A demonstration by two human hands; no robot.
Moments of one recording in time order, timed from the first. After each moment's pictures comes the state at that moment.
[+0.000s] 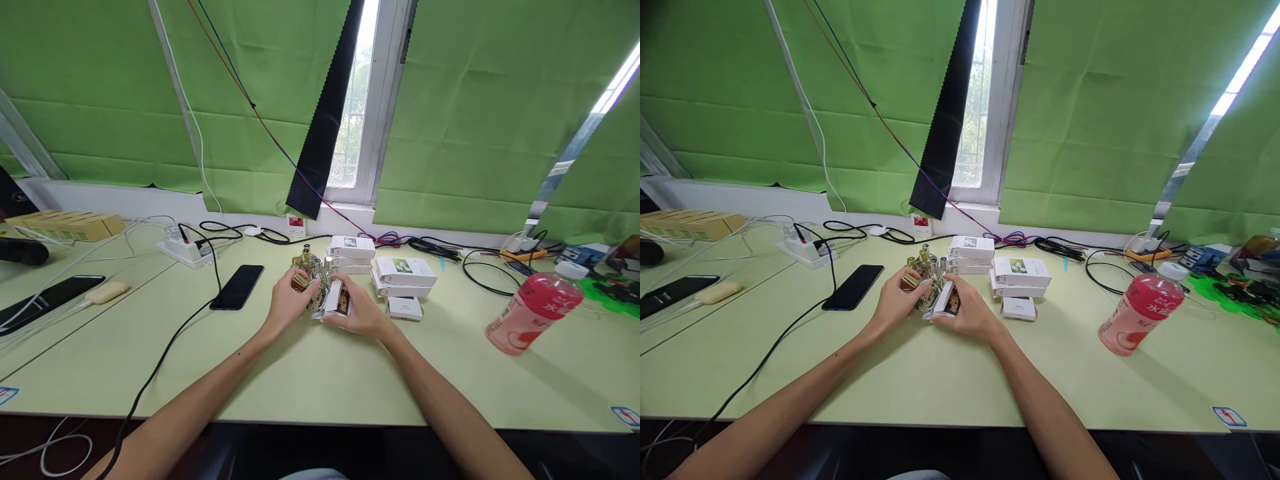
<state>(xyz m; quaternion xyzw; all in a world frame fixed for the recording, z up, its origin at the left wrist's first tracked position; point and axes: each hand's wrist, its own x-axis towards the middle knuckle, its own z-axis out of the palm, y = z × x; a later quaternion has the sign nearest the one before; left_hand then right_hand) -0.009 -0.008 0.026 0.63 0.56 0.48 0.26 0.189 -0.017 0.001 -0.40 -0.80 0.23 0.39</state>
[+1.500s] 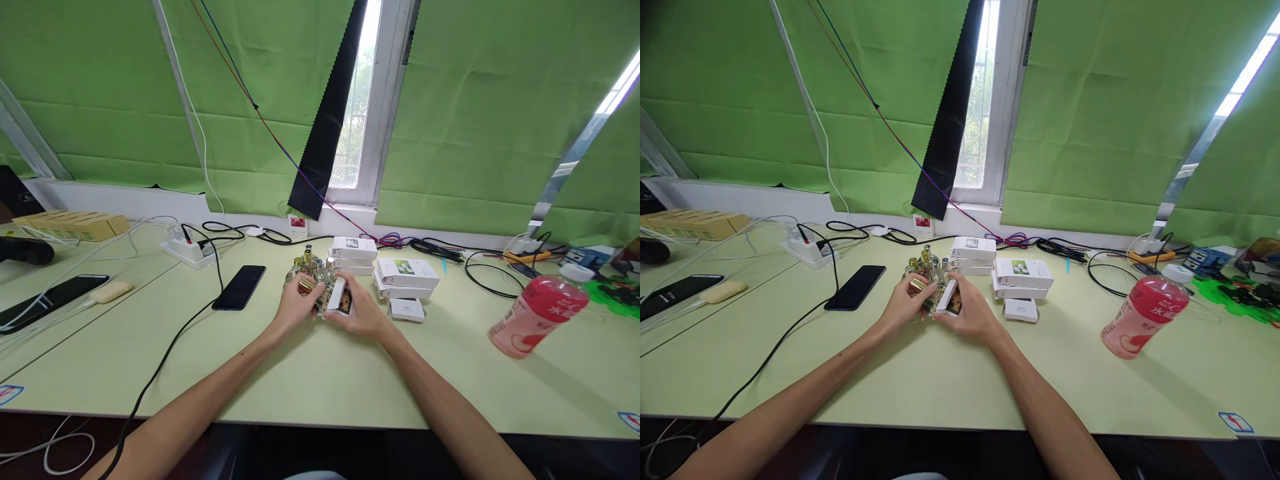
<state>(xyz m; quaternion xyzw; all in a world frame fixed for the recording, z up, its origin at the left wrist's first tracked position) -0.006 0.005 0.005 0.61 0.50 0.48 0.40 0.185 -0.019 -0.001 -0.42 -0.79 0.20 0.40</state>
